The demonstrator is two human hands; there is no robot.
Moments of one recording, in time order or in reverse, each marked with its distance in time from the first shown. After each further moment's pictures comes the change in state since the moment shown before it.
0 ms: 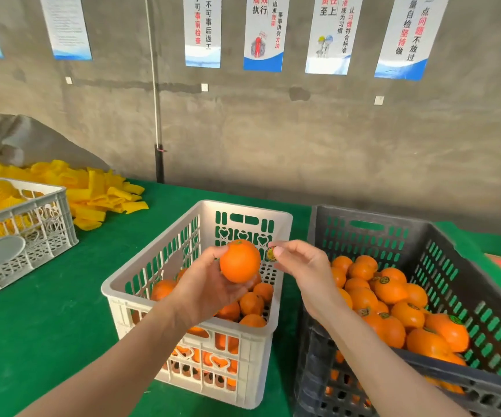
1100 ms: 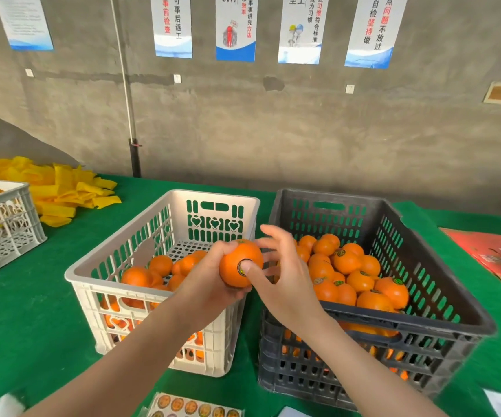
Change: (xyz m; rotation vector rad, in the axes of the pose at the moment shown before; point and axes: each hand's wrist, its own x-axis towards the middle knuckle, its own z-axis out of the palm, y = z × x) left_hand -0.031 -0.054 0.076 0.159 -0.029 0.064; right_hand -0.078 -0.012 -0.035 -0.409 0.003 -0.288
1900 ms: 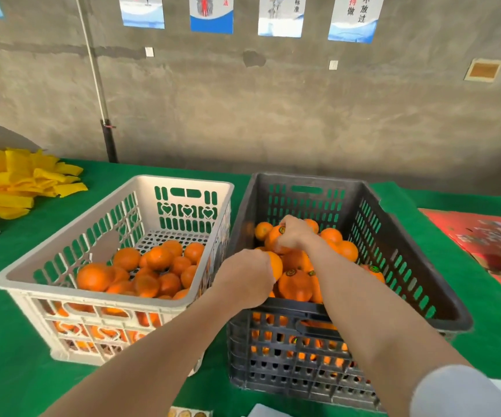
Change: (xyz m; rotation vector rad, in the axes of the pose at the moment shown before) left_hand 0.081 -0.046 0.069 1.744 -0.003 0.291; right_hand 0.121 0.176 -0.062 -0.658 -0.375 0.651
